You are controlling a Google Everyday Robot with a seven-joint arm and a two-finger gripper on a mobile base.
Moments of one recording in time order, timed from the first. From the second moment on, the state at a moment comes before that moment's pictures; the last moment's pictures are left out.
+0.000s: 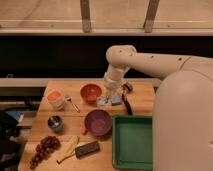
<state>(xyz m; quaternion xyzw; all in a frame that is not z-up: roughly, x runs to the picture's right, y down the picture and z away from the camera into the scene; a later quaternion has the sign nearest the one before) 0.034 0.047 0.758 -0.36 0.14 0.58 0.72</state>
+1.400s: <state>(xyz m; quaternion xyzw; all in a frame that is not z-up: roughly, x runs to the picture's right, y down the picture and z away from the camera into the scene) 0.110 0.120 0.739 -0.36 0.21 0.64 0.64</state>
